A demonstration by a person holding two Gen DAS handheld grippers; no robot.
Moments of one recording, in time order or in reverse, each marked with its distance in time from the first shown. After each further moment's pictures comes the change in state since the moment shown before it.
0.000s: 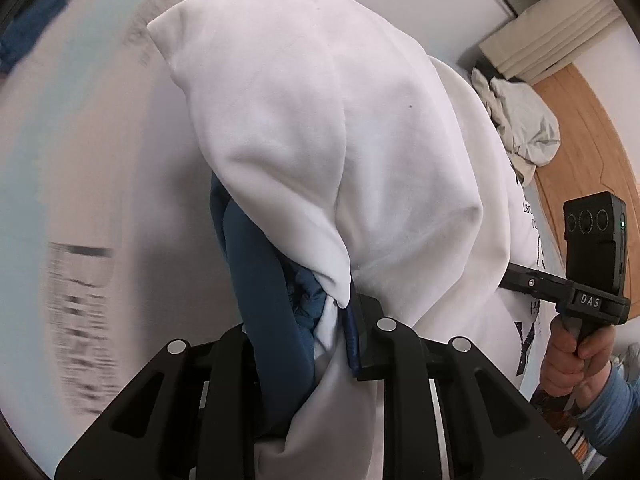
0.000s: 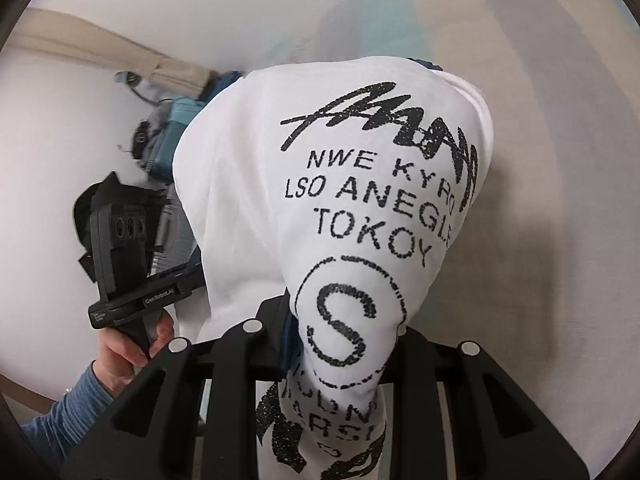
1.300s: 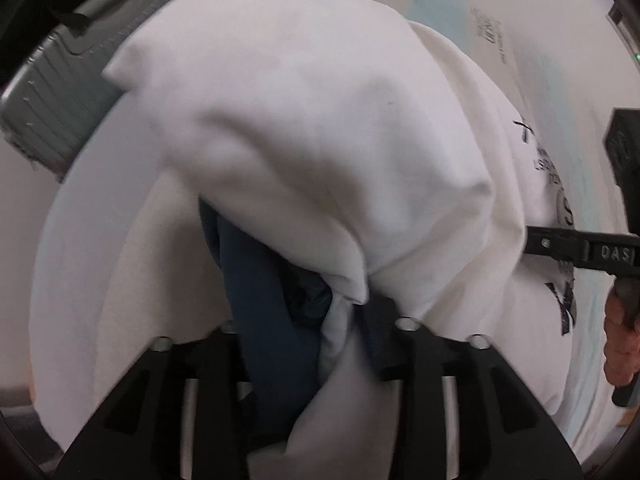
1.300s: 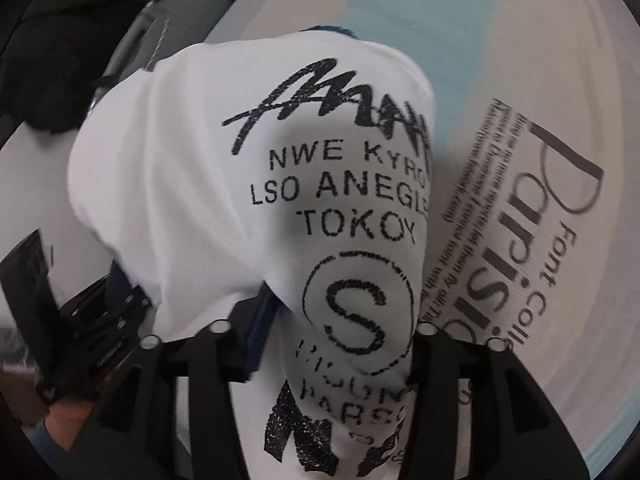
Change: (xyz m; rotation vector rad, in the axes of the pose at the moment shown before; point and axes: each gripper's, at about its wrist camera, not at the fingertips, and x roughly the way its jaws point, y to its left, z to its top) left arm -0.097 0.309 -0.176 -0.408 -0.063 0.474; right arm 0.406 0.248 -0.068 -0.310 0.417 -0.278
